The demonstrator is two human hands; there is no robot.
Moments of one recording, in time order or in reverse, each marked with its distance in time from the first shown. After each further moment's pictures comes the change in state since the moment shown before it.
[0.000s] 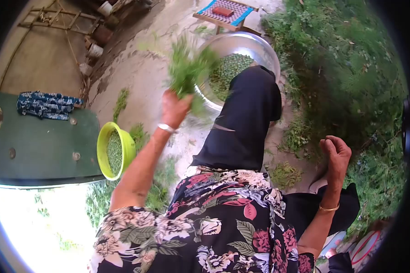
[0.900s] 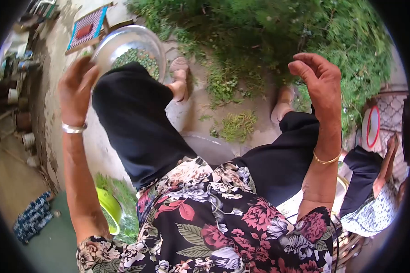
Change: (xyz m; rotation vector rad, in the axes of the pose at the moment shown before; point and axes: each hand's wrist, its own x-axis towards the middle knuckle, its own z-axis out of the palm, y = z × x) left_hand 0.157 0.105 -0.055 -0.949 0.034 0.132; right_hand -0.012 -0.039 -0.086 -0.199 0.347 -0.099
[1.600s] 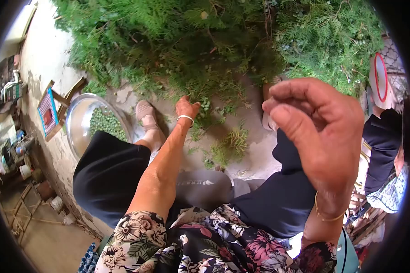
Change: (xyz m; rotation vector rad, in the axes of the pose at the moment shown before) left_hand -0.010 -0.056 0.481 0.216 -0.641 -0.442; right_hand 0.040 0.027 -0.042 0.005 0.077 0.290
